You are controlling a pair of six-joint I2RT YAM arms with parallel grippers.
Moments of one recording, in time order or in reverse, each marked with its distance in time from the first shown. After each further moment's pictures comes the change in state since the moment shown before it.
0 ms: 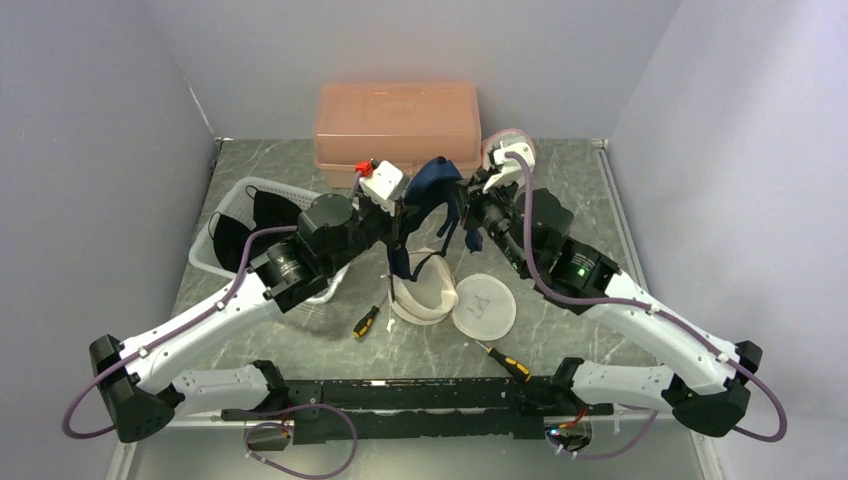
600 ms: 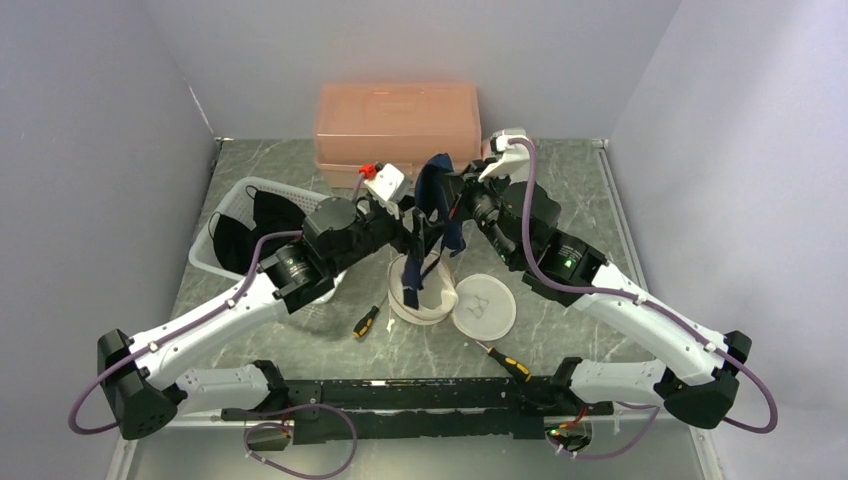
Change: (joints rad) left arm 0.000 0.020 -0.022 0.098 0.105 -0.108; right arm 0.000 0.080 0.051 0.032 0.043 0.170
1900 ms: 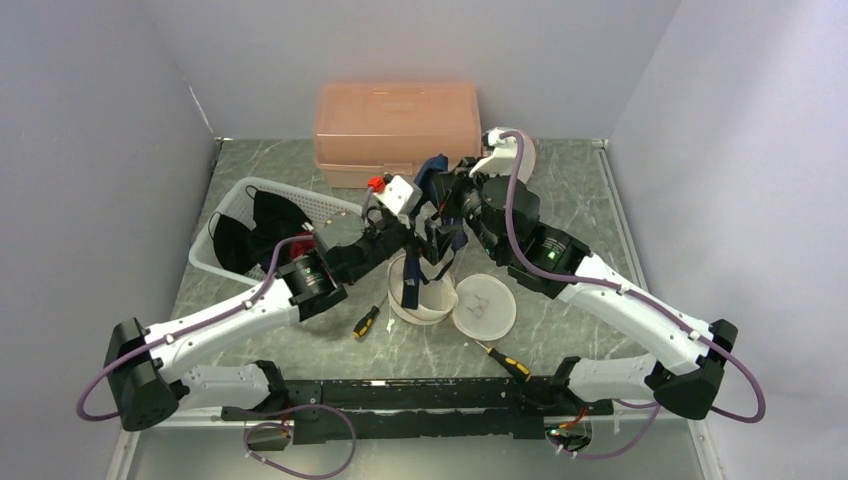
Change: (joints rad) left arm -0.062 0.023 -0.095 0.246 -0.047 0.040; right arm 0.000 0.072 0.030 -0.023 0.048 0.135
